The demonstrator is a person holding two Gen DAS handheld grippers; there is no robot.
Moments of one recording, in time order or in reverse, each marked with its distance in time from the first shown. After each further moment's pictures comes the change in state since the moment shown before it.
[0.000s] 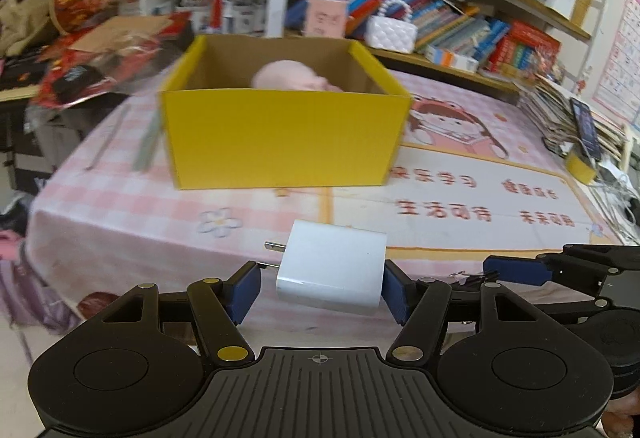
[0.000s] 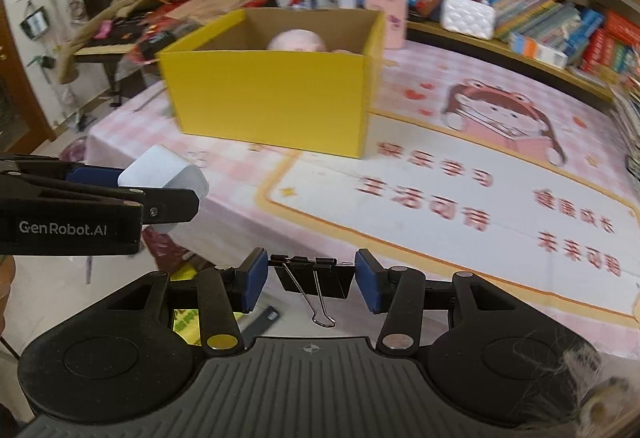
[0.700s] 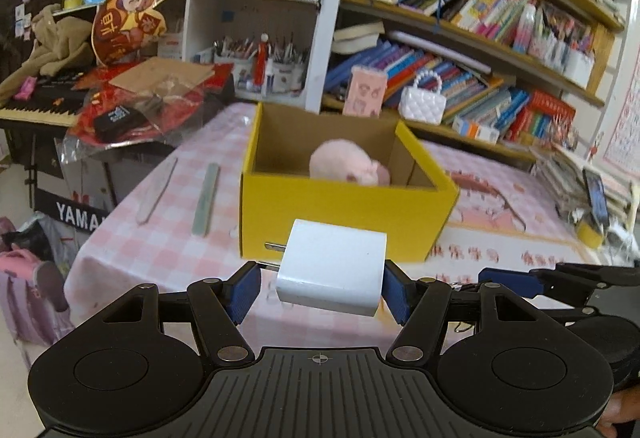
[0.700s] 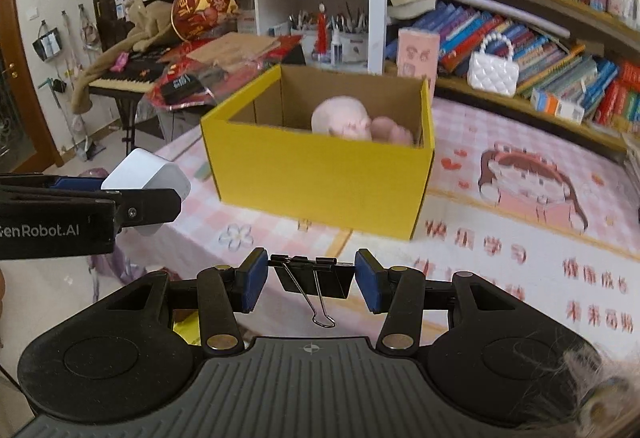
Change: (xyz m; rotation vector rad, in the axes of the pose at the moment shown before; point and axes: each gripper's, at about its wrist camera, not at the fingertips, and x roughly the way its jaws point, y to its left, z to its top) left arm -0.032 0.053 0.037 -0.067 -0.171 0.011; right arm 0.003 0.045 0.056 -0.022 -0.126 -0.001
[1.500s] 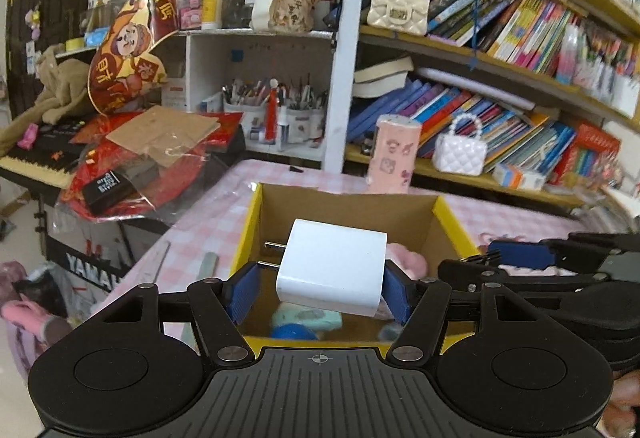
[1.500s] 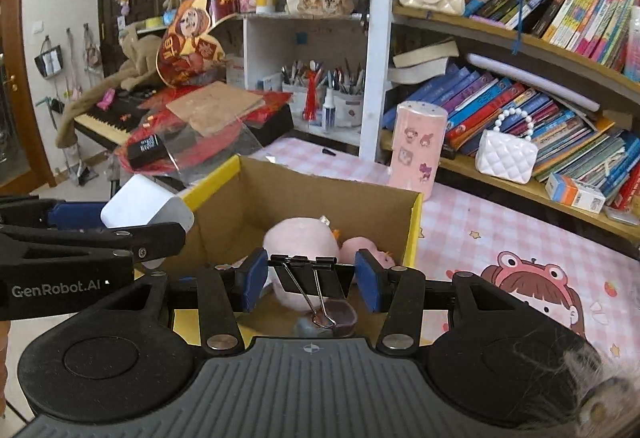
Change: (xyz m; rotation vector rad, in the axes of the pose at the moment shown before) left arm 0.095 -0.019 0.079 0.043 -0.084 0.123; right arm 0.085 -0.057 0.109 -0.068 -0.104 0.013
